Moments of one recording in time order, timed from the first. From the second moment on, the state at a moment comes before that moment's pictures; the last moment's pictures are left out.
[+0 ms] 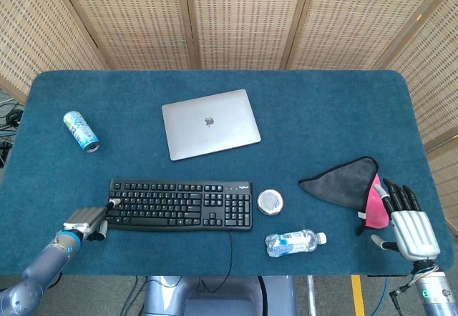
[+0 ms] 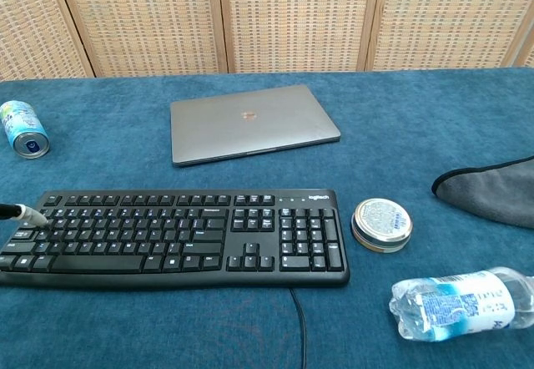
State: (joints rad) left arm -0.78 -1.09 0.16 -1.97 0.49 0.84 0.51; right arm 0.12 -1.14 0.02 -1.60 -1.51 1.39 -0.07
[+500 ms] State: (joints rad) left arm -0.79 -1.12 0.17 -1.95 0.48 0.84 0.50; right arm 0.12 -1.14 0.02 -1.60 -1.51 1.39 -0.07
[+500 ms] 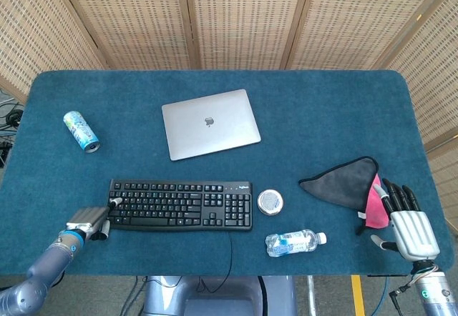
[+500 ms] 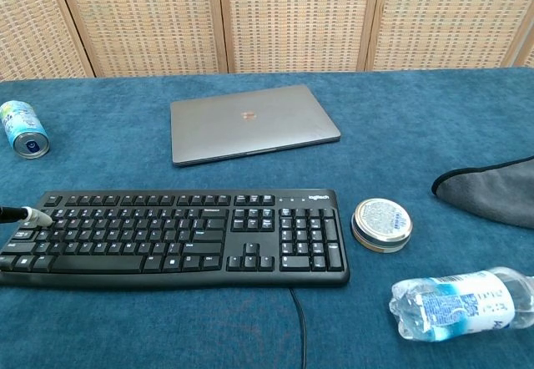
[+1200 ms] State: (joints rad) left arm -0.73 -0.99 0.12 -2.08 0.70 0.95 0.35; right arm 0.12 -1.15 0.02 -1.60 -1.51 1.39 -0.07
